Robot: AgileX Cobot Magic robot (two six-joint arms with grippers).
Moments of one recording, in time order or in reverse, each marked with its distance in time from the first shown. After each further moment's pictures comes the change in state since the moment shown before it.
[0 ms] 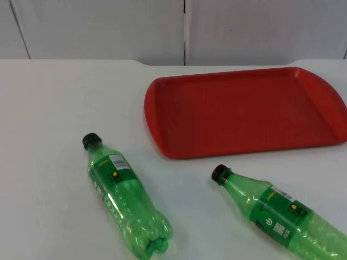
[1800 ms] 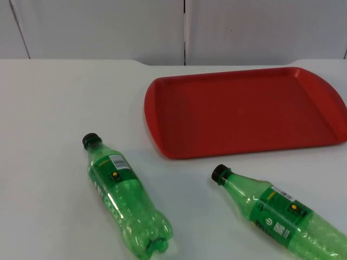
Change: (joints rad) right arm 0.000 0.000 0.000 0.000 0.000 0.002; left arm 0.000 0.680 -0.170 -0.190 -0.187 -0.029
